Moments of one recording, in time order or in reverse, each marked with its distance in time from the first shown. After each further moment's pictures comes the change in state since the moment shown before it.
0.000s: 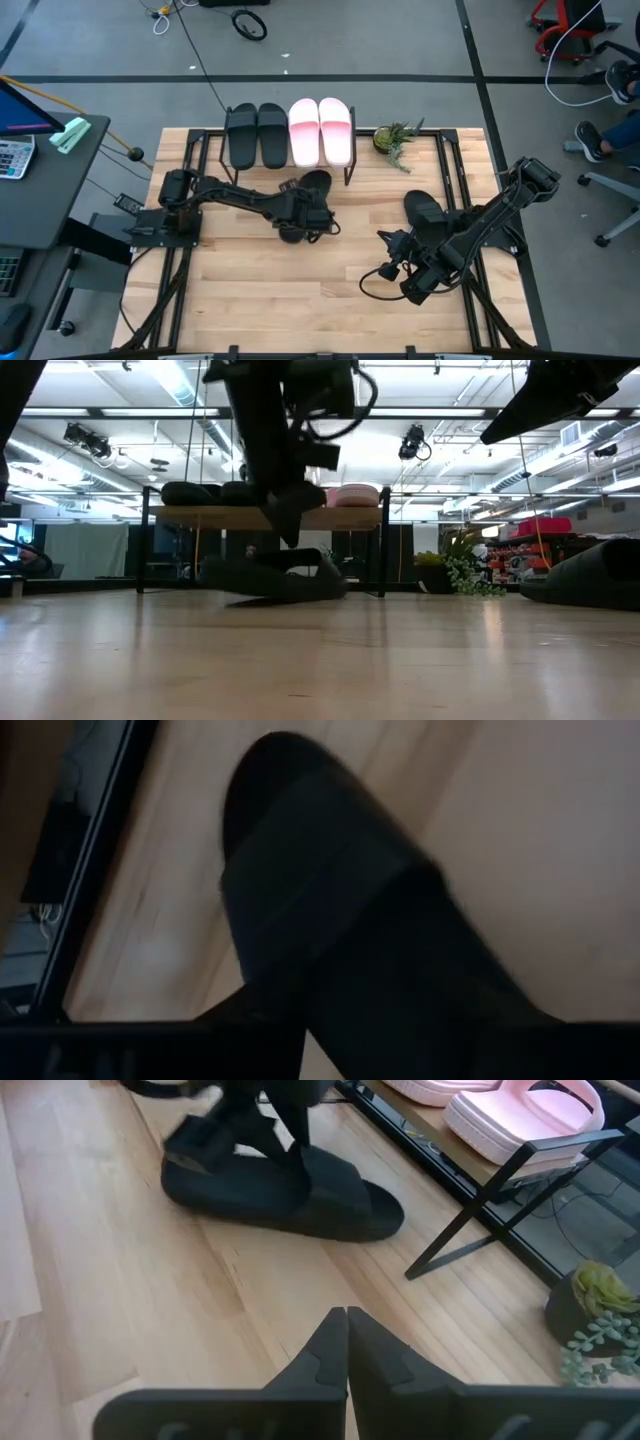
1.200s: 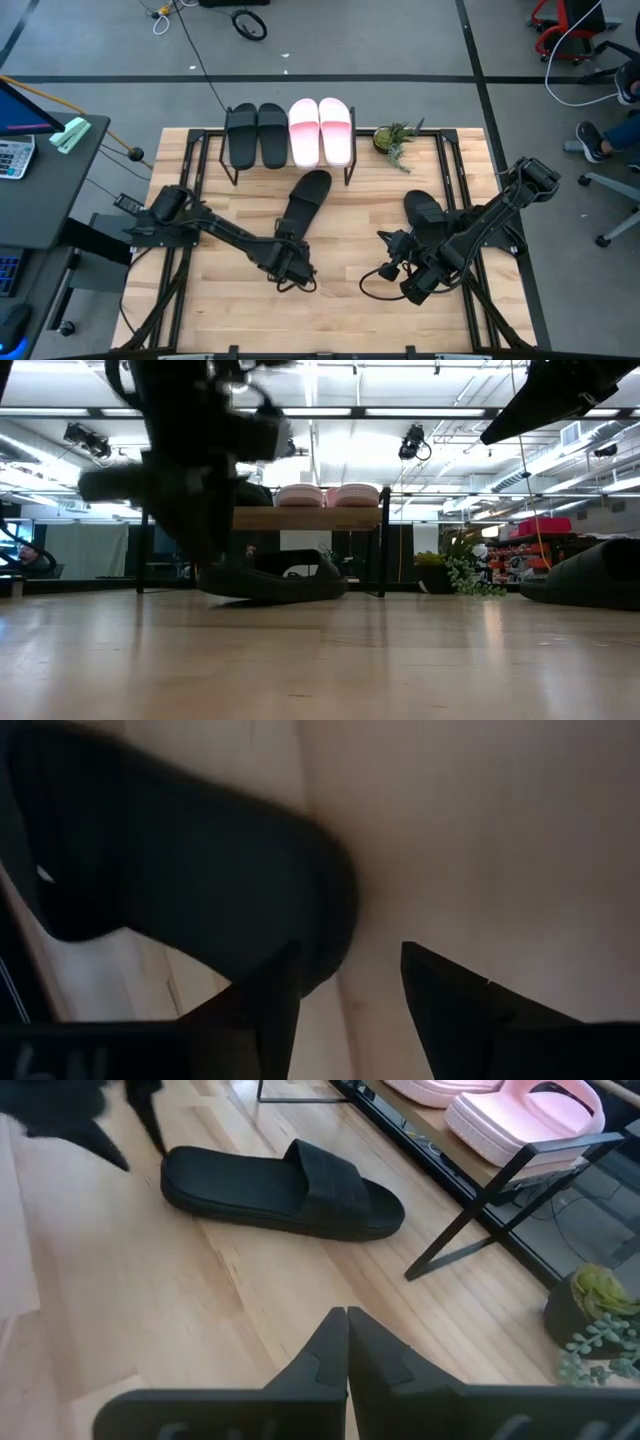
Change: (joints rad) left arm -0.288 -0.002 -0.071 -0.152 0.163 0.209; right arm 0.000 0.000 0.000 0.000 -0.001 -0.012
